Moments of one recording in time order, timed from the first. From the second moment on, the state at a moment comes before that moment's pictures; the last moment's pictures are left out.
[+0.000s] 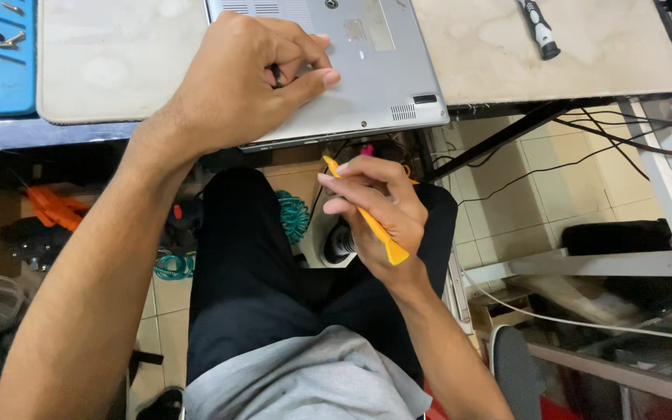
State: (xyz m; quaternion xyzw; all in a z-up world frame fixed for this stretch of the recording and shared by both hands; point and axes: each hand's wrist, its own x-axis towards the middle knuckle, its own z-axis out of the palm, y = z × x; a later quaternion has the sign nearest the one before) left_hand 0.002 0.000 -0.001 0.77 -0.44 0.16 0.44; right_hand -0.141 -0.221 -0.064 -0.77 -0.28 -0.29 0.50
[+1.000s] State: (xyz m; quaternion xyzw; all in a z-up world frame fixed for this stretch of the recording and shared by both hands) left_hand -0.002 0.001 0.004 0.76 -0.44 0.15 0.45; right_hand -0.128 -0.221 -0.014 -0.83 -0.24 -0.34 0.37
